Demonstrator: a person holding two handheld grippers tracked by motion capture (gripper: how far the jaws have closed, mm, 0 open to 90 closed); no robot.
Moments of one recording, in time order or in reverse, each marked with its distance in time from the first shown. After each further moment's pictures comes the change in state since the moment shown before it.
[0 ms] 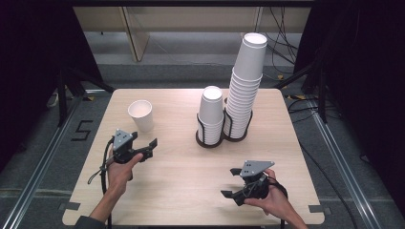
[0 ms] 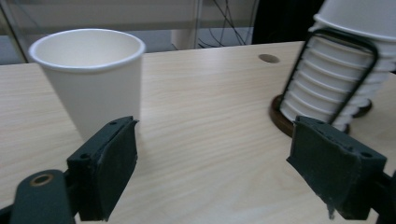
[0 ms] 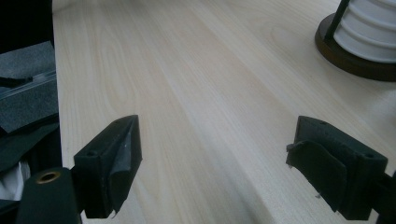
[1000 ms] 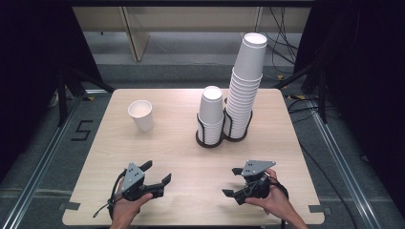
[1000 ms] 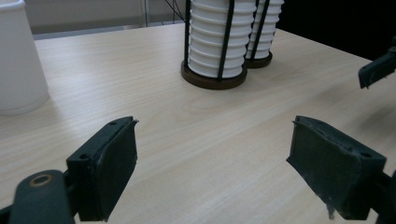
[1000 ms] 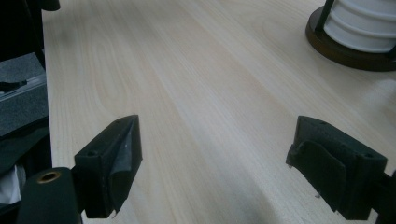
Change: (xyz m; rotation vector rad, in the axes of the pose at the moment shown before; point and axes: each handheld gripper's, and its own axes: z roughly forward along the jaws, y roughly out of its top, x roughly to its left) left arm -0.063 -0.054 -0.050 0.021 -0.165 0.085; right arm -0.005 -0.005 0.001 0.000 -0.009 0.018
